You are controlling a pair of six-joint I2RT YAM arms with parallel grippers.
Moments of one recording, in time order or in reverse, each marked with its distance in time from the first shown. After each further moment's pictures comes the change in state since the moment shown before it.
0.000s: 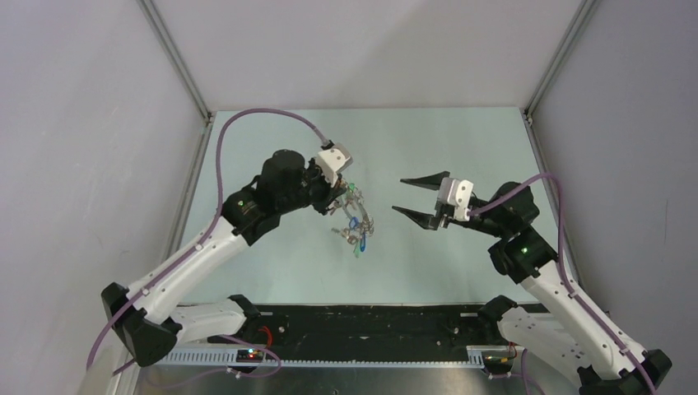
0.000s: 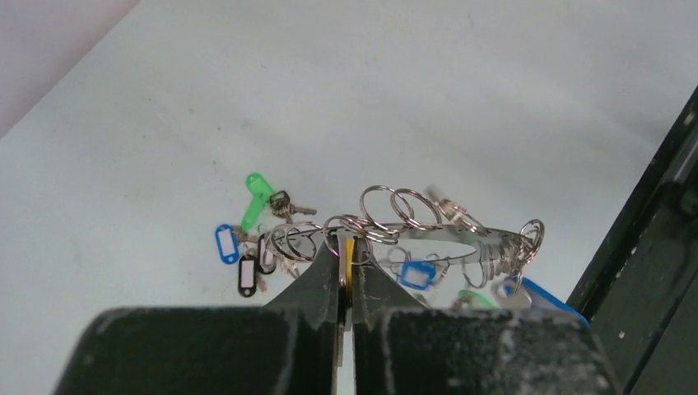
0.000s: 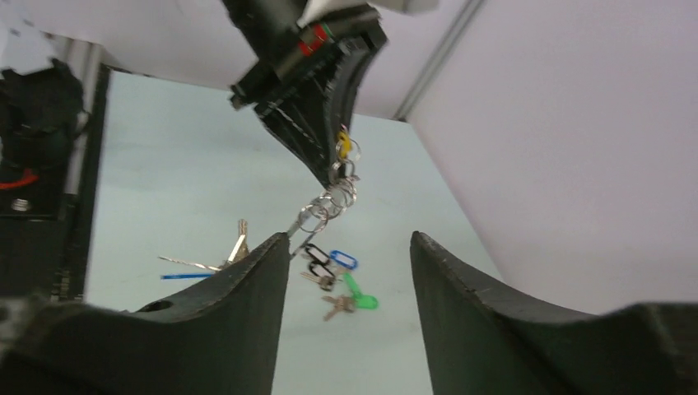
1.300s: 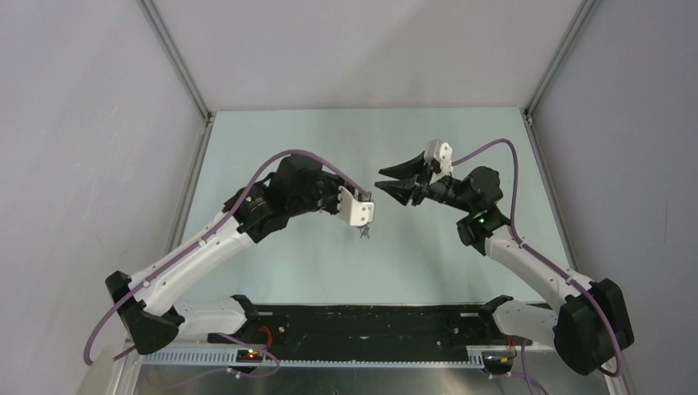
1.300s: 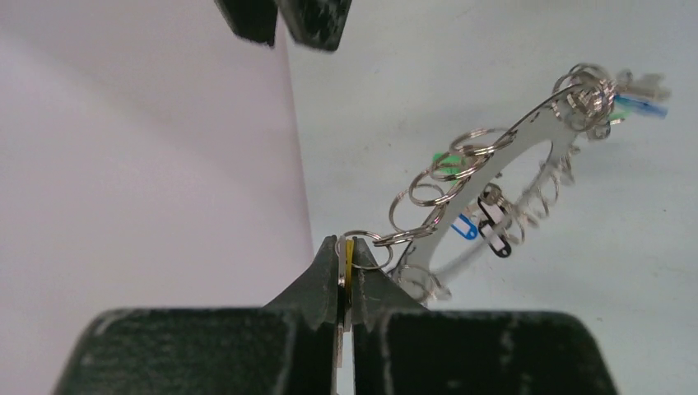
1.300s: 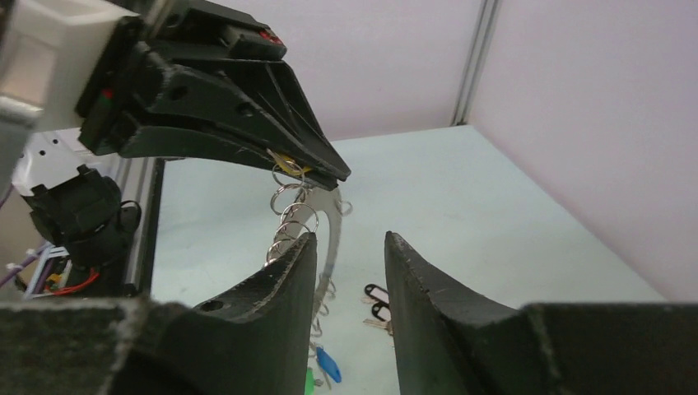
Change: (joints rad) left arm -0.115 0.099 0.190 -0.255 -0.122 1.014; right arm -0.068 0.332 -0.100 0.599 -0.077 0.490
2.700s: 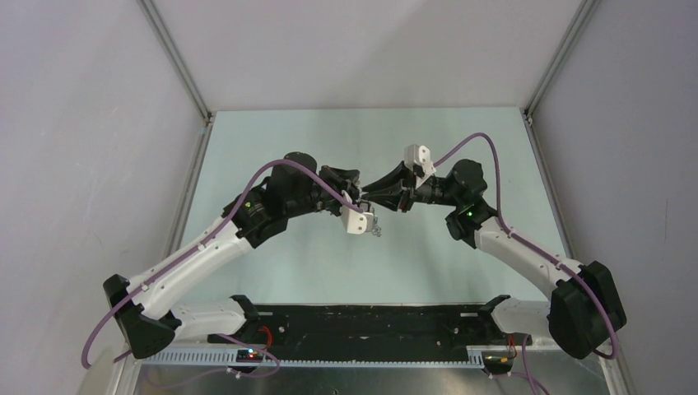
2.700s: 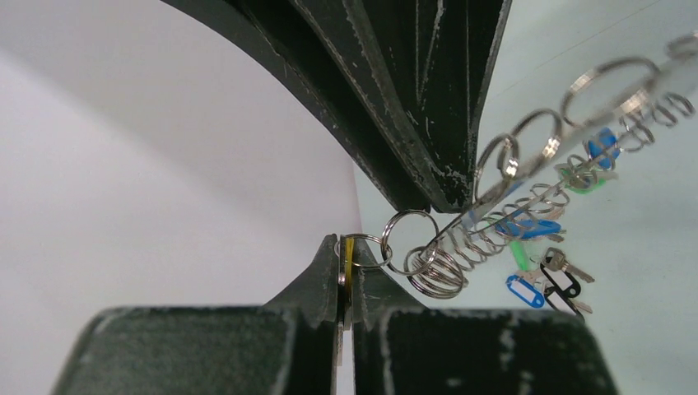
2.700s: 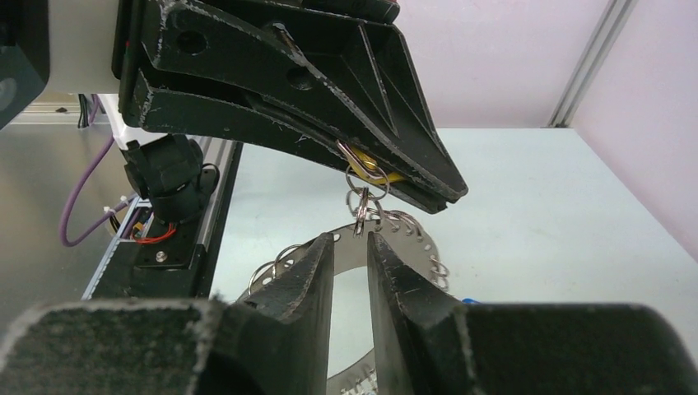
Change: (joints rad) left arm -0.001 -0.051 -0.098 0.217 0.171 0.153; right arm 0.059 0.116 0.072 -0.024 -0.186 -0.003
